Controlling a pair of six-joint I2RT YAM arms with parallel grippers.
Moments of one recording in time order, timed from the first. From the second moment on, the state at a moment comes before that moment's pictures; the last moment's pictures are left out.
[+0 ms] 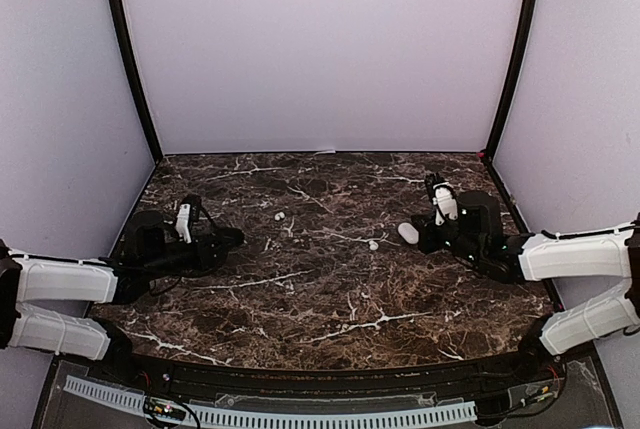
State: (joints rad) left arm -0.47 1.13 0.27 0.50 0.30 -0.46; right arm 0.67 1.24 0.48 0.35 0.16 0.17
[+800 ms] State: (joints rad) left arm -0.22 1.24 0.23 0.28 0.45 -0.67; right arm 0.66 1.32 0.50 0.35 0.29 0.26
